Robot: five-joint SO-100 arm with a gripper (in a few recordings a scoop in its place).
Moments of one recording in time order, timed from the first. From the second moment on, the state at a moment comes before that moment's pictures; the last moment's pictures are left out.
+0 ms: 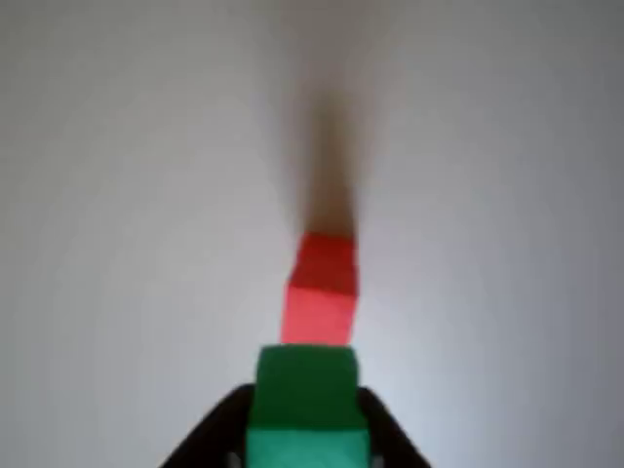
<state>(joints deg) 3.9 74.5 54.9 99.8 -2.9</state>
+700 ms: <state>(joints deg) 3.4 72.0 55.5 96.8 -2.4</state>
